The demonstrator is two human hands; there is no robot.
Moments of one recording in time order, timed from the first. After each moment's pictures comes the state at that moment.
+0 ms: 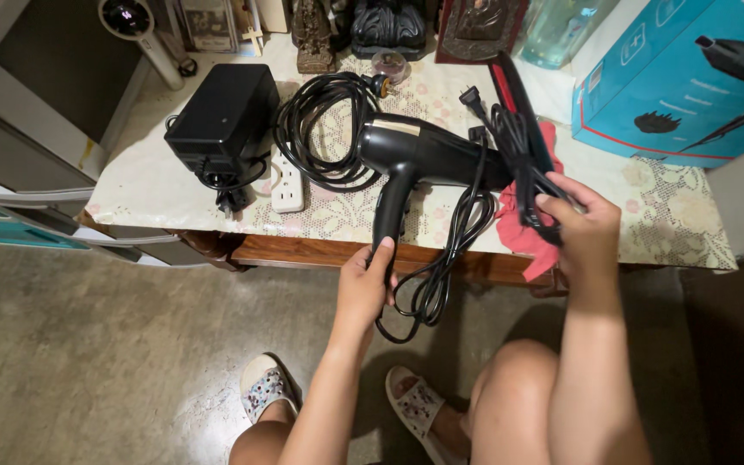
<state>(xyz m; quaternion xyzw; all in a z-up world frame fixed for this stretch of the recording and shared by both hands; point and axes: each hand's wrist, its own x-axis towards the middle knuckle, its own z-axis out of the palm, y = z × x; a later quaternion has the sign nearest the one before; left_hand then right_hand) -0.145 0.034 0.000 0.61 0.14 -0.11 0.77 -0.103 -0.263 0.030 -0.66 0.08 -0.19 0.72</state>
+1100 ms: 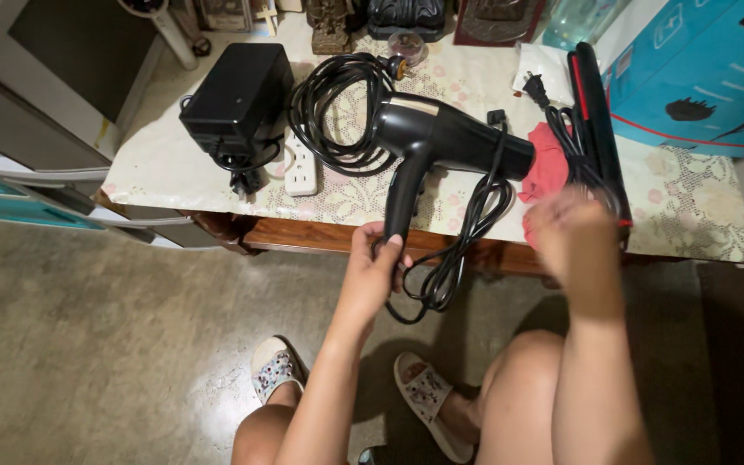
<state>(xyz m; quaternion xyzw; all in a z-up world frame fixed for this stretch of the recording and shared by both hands) -0.153 0.047 -0.014 0.59 0.07 -0.09 0.80 -0.127 -0.247 0.014 -0.95 0.09 -0.16 0.25</state>
